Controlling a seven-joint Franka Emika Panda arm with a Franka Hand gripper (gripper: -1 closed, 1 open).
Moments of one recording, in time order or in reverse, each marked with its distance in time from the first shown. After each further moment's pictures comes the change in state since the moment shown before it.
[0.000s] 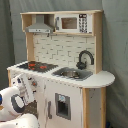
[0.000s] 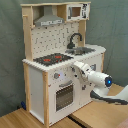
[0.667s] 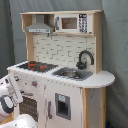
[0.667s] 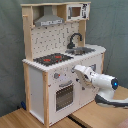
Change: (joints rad) arm 0.164 -0.002 -0.028 0.000 0.000 -0.086 -0.084
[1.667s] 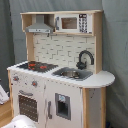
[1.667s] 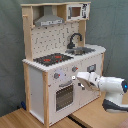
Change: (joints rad) arm 0.180 -0.017 -0.061 0.055 -0.005 -0.136 -0.219
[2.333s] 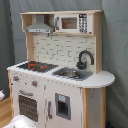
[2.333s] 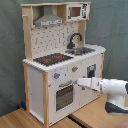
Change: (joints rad) arm 0.037 -0.019 -0.015 0.043 -0.038 -0.012 -0.207
